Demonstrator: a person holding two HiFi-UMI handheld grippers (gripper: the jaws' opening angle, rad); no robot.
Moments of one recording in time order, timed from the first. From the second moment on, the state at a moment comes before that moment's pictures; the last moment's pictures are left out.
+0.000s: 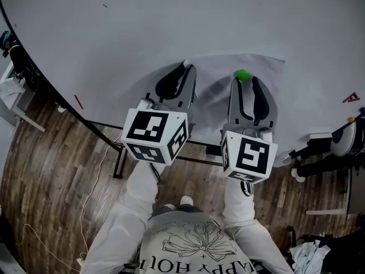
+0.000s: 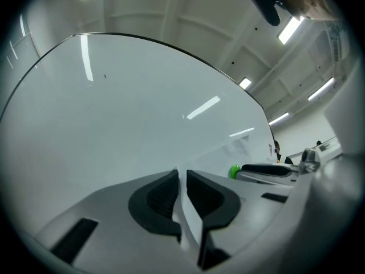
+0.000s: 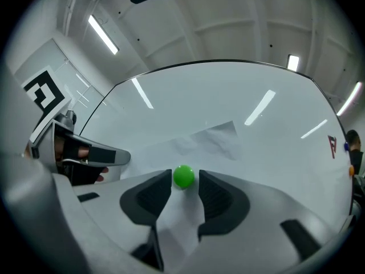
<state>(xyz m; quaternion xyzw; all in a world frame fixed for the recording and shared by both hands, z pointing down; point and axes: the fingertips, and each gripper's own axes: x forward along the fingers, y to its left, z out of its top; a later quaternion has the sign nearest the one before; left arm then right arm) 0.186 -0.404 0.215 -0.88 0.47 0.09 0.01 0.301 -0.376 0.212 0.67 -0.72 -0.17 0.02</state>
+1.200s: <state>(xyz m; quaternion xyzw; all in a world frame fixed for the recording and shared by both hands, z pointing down) 0.178 -0.399 0.213 -0.88 0.46 0.12 -0.01 0.307 -0.380 0.213 0.69 -0.70 -0.19 0.03</state>
